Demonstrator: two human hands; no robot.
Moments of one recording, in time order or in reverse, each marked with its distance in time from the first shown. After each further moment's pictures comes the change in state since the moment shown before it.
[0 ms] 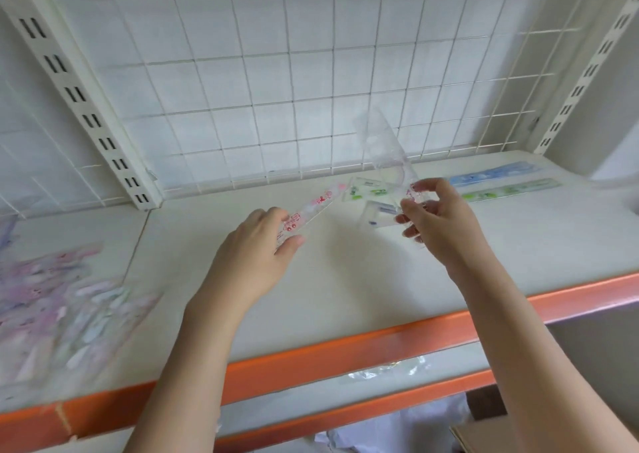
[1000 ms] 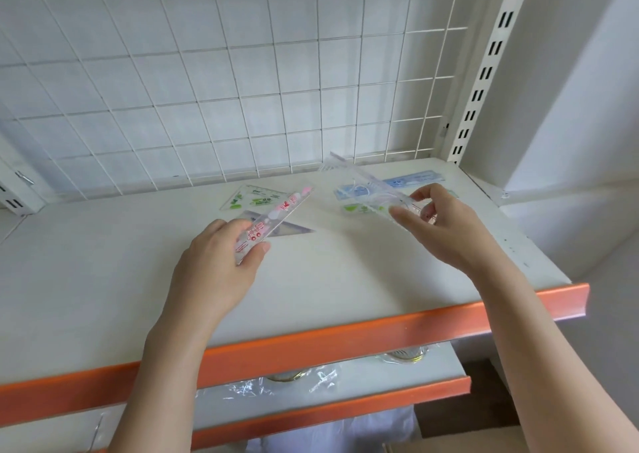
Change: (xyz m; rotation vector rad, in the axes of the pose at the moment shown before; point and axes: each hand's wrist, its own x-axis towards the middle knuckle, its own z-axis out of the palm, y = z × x) left_hand 0.016 0.158 0.092 -0.017 0.190 -0.133; right_hand 0.084 0.081 -0.199 -0.403 -0.167 -0.094
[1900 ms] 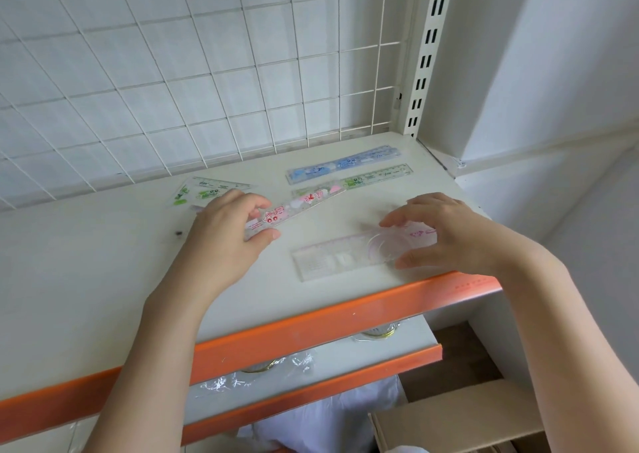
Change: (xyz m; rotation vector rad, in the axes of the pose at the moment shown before) left_hand 0.024 0.061 0.033 -0.061 -0.154 0.240; right_hand -0.012 0.059 -0.048 -0.322 -0.300 -0.286
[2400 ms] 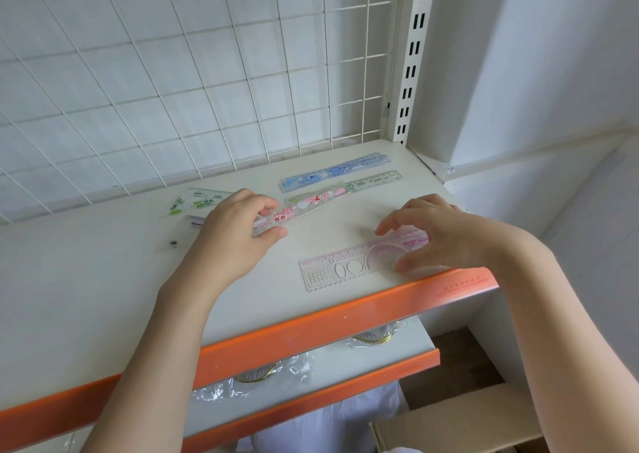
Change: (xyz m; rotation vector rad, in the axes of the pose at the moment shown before) left_hand 0.015 0.009 0.009 -0.004 -0.023 0.048; right_hand 0.000 0.003 -0.008 0.004 -0.175 0.086
